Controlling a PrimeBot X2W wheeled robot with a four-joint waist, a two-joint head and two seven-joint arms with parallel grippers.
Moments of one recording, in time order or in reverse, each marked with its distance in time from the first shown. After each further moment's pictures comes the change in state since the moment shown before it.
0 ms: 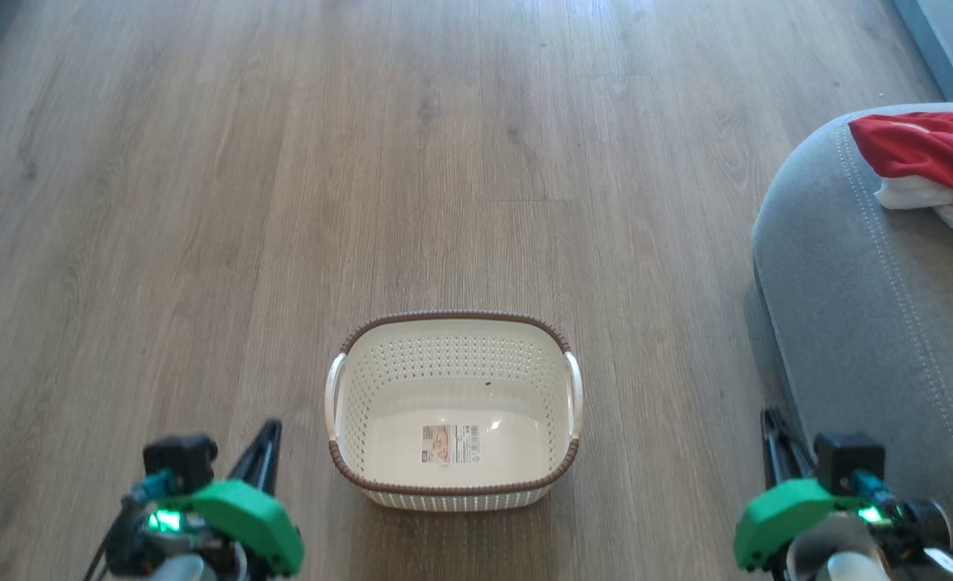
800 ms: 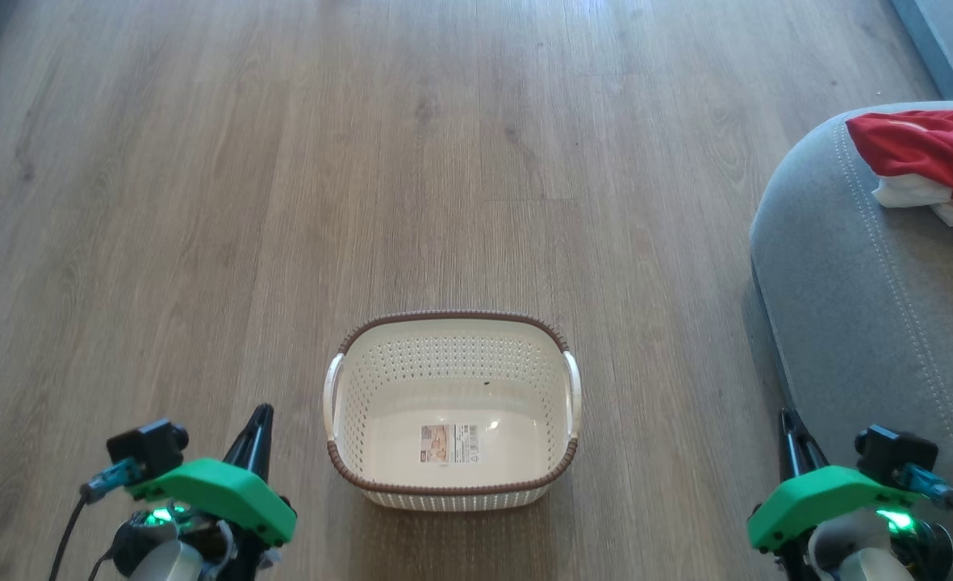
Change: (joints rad) left arm 0.036 -0.040 0.089 -0.035 -0.190 -0.018 0.072; right arm 0.023 0.003 -0.027 -0.019 0.292 0.000 0.072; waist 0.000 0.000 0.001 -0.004
